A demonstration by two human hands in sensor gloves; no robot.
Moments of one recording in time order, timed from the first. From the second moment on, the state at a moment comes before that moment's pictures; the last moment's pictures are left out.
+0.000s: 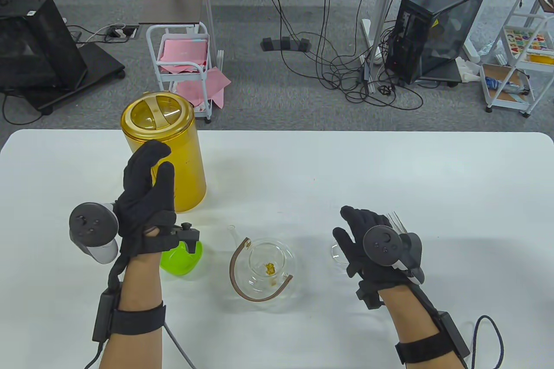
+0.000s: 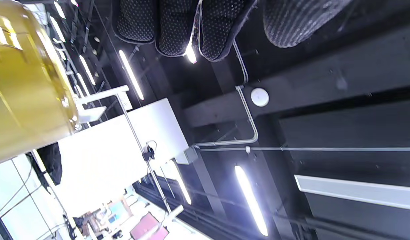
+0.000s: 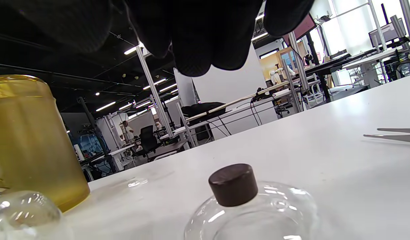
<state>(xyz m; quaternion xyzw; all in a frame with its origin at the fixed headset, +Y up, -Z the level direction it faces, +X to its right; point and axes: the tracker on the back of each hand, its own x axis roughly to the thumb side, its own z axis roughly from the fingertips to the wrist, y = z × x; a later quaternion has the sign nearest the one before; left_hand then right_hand) -0.267 -0.566 -0.337 0.32 -0.14 0.52 0.78 0.186 -0.700 -0.355 0.11 -0.08 0.97 0.21</state>
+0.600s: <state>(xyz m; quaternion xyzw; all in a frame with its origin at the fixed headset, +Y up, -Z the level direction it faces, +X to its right) -0.250 -0.677 -0.313 0.19 -0.20 0.26 0.93 0.169 -0.707 -0.353 0.13 -0.05 0.97 0.18</state>
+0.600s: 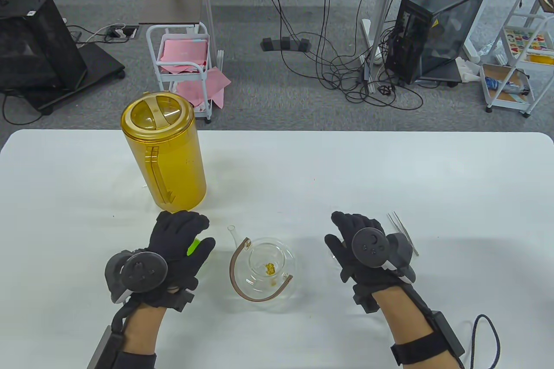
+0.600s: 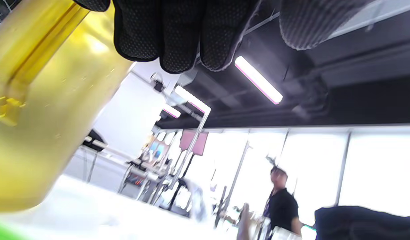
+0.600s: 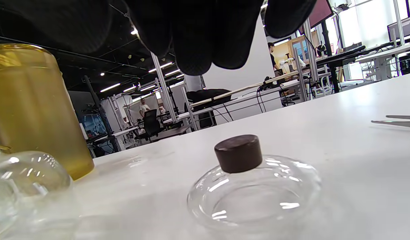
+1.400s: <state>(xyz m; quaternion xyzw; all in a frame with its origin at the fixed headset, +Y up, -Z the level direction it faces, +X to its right) -0.237 -0.699 -0.322 0.12 -0.18 0.28 0.94 0.222 -0.695 -0.362 0.02 -0.09 0.97 0.20</state>
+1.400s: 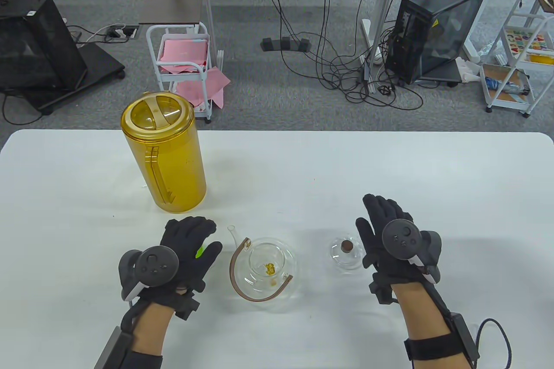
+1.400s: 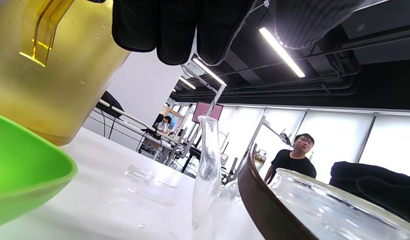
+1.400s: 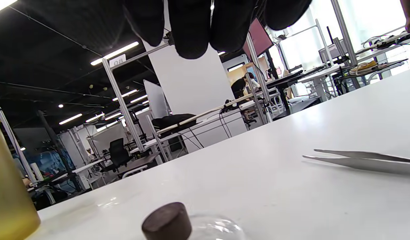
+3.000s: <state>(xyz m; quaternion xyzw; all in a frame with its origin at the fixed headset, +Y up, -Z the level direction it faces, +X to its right) -0.231 -0.703 -0.323 0.11 -0.18 0.27 0.94 0.159 -0.691 -0.347 0.09 -0.13 0.98 0.14</state>
